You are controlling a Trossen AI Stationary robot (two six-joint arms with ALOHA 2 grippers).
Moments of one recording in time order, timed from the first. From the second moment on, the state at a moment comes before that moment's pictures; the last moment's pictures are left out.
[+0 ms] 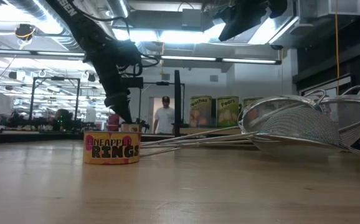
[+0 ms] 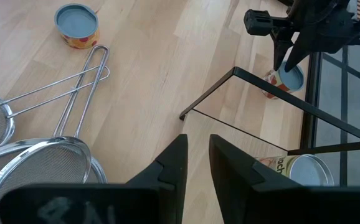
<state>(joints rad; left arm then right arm) 0.68 1.57 0.89 -0.29 -0.03 0.50 -0.17 1.41 1.37 -0.80 -0.08 -0.55</state>
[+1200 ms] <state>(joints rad) 0.70 1.65 0.90 -0.27 -0.05 0.48 -0.17 1.41 1.37 -0.80 -0.08 -0.55</state>
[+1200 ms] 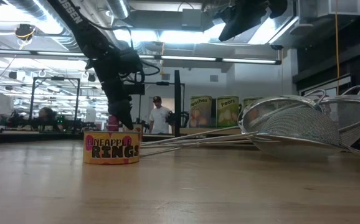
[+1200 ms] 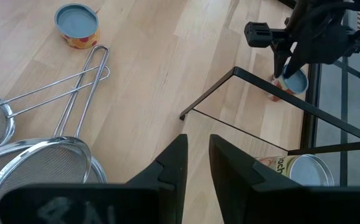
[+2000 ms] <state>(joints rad) 0.67 1.60 0.89 -0.30 -0.04 0.42 -0.17 1.41 1.37 -0.80 -0.08 -0.55</state>
